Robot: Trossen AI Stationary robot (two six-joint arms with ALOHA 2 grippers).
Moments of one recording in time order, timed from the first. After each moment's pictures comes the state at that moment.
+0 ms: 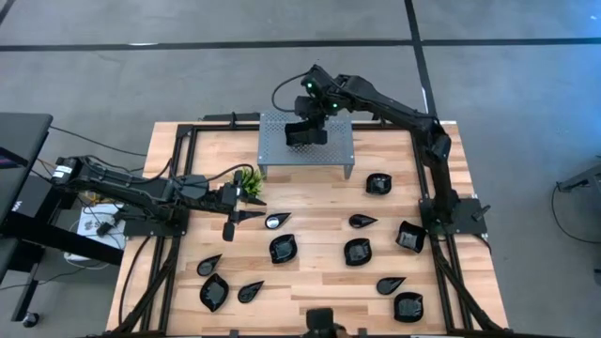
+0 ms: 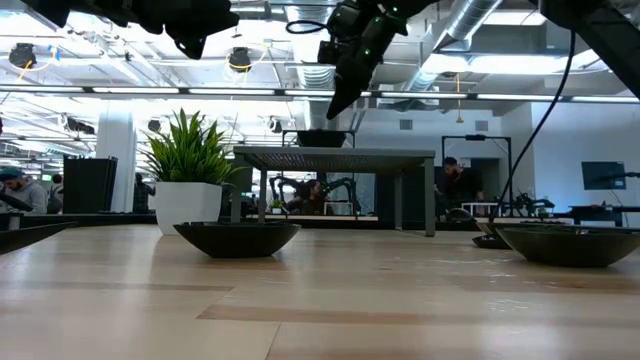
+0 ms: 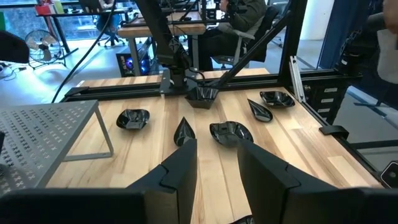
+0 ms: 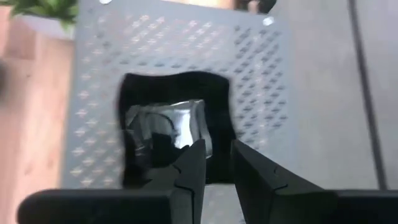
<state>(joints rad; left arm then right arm) -0.19 0.90 0.51 0.22 -0.09 0.07 -0.51 2.03 2.11 -1.04 -0.10 -0.55</state>
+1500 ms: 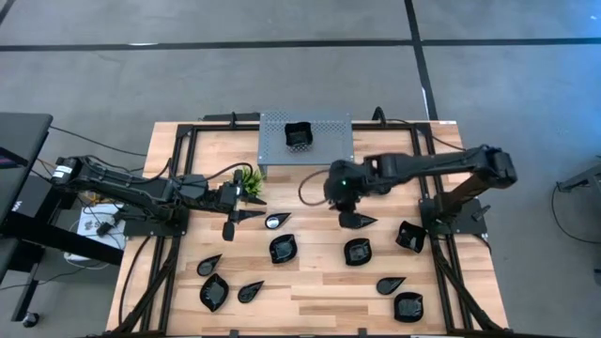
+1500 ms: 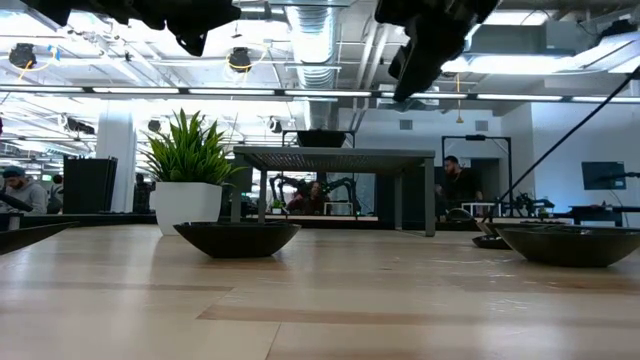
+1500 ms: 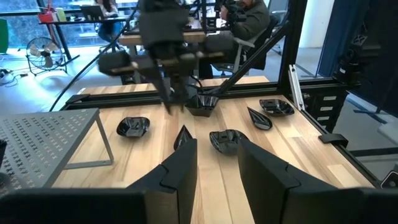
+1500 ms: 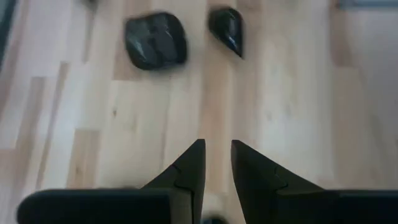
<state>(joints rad) -0.19 0.90 0.51 0.25 -0.09 0.07 0.01 1.47 1.22 -0.72 -0.10 -0.03</state>
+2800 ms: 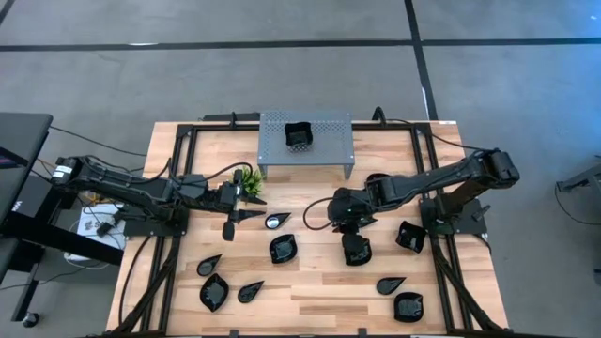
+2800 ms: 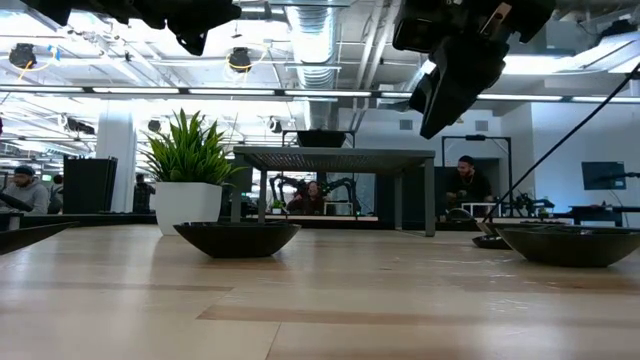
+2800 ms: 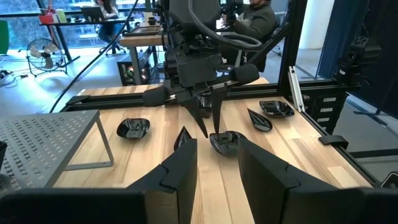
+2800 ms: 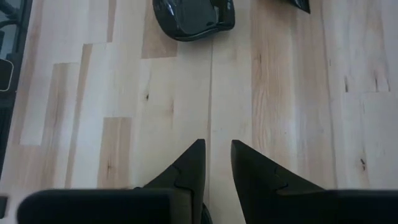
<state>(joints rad) -0.19 0.90 0.51 0.26 -0.09 0.07 0.15 1.47 1.01 -0.52 -0.10 0.18</state>
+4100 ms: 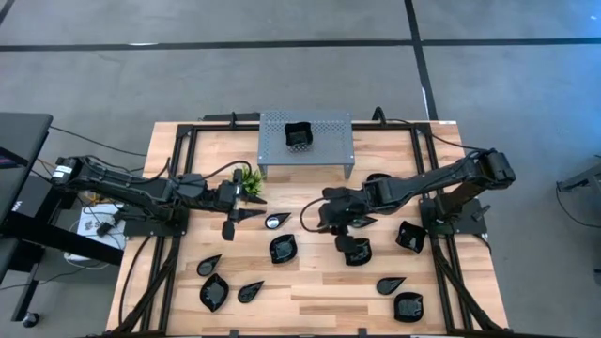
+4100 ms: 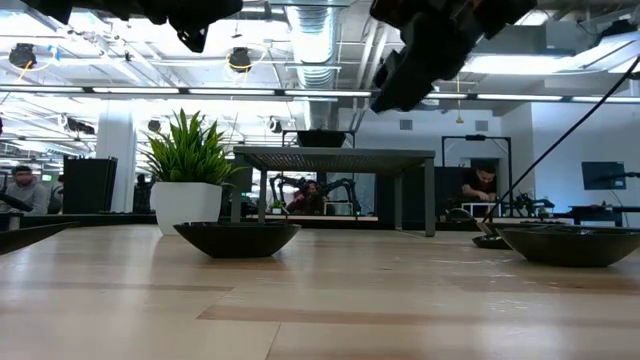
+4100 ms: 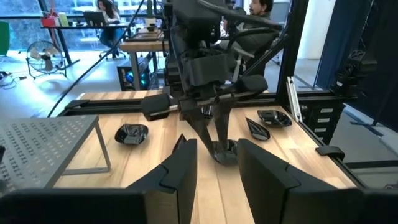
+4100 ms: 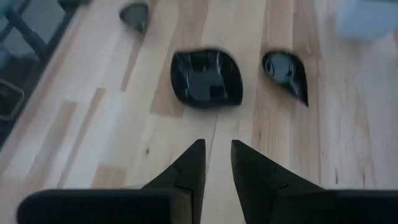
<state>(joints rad) -0.19 0.90 0.51 0.29 -0.09 0.05 0.15 1.51 1.01 -0.27 -0.10 0.02</state>
